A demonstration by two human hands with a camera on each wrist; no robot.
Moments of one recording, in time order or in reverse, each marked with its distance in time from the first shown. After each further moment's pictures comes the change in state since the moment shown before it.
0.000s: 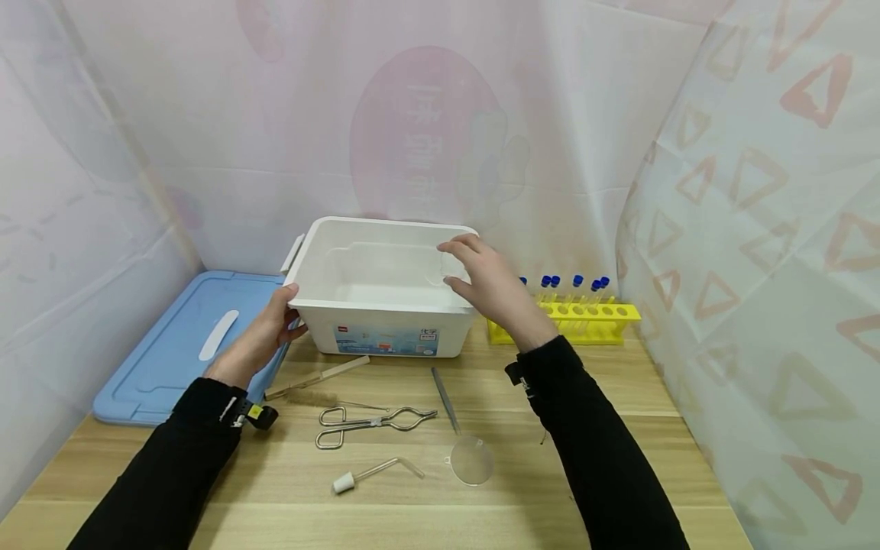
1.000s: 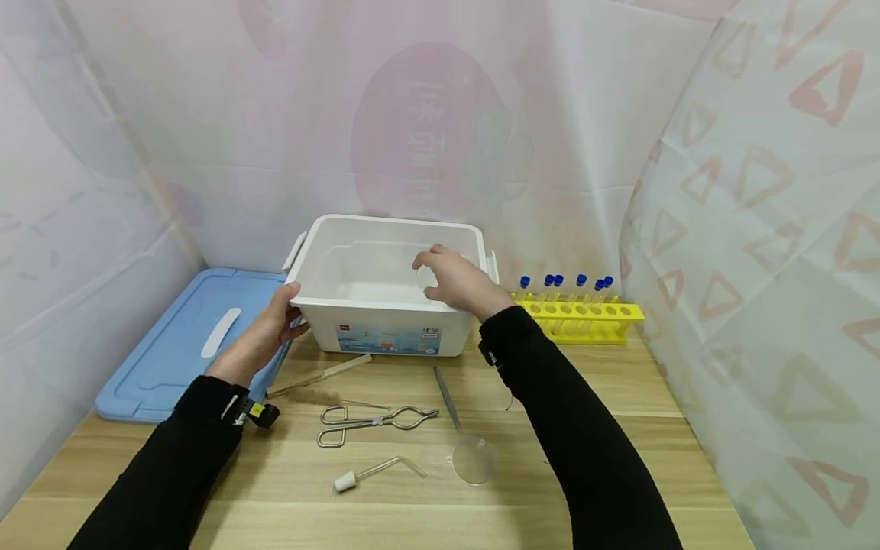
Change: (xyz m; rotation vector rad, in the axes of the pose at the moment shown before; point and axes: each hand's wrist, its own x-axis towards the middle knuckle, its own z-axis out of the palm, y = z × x) left_hand -0.004 0.001 0.000 -0.006 0.002 0.003; right_hand 0.054 0.002 0.045 -0.015 -0.314 0.057
